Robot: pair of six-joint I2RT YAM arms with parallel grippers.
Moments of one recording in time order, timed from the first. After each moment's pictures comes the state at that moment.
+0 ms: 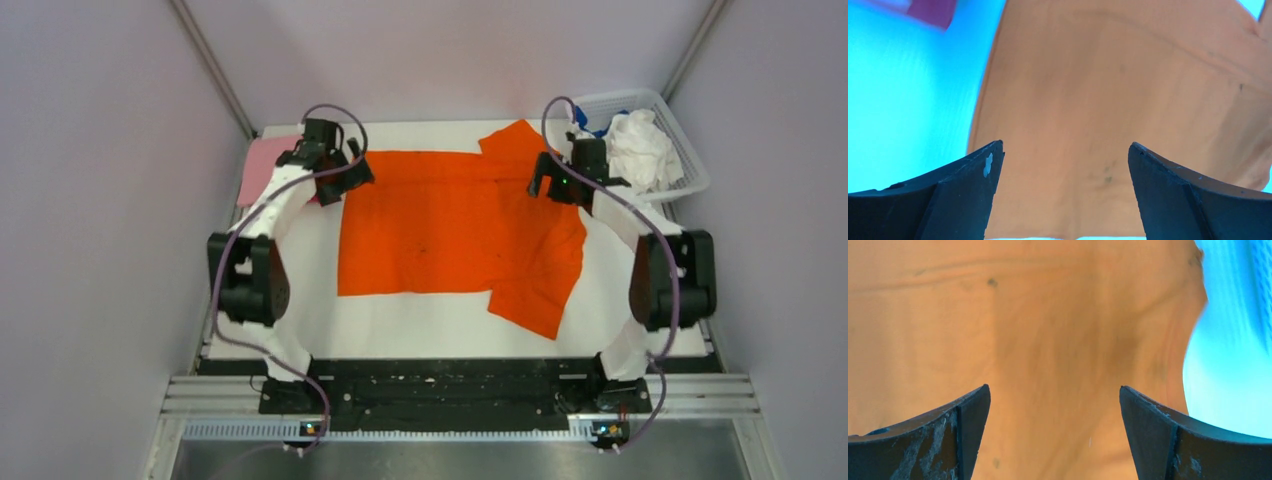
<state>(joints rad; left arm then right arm) -0.14 1.90 1.62 -0.63 0.03 -0.58 0.10 1.81 1.27 -0.22 -0.10 0.26</state>
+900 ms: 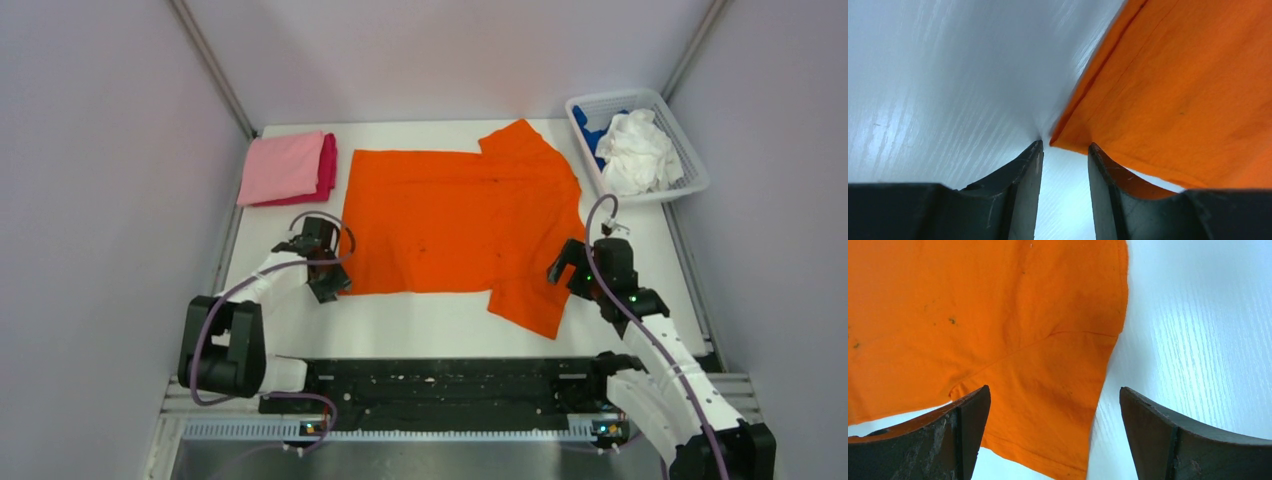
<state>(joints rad) -0.15 1.35 0.69 -0.59 -0.07 -0.73 0.17 0.76 0.47 -0.45 0.08 0.53</state>
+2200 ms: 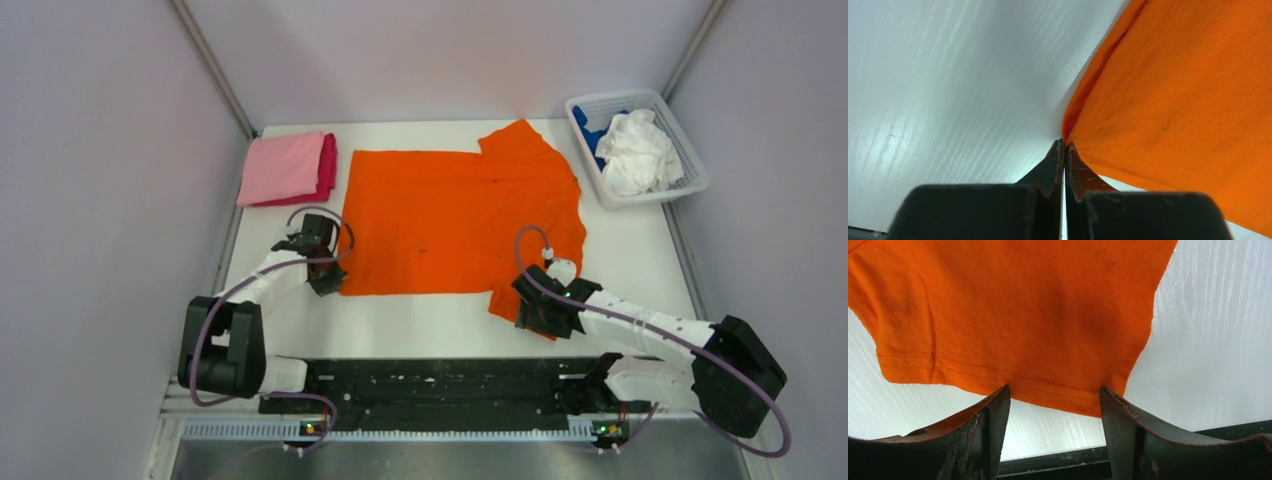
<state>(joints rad) -0.15 1.36 0.71 -0.55 -0.12 -0.73 0.79 1.12 0.52 -0.70 0.35 0.98</state>
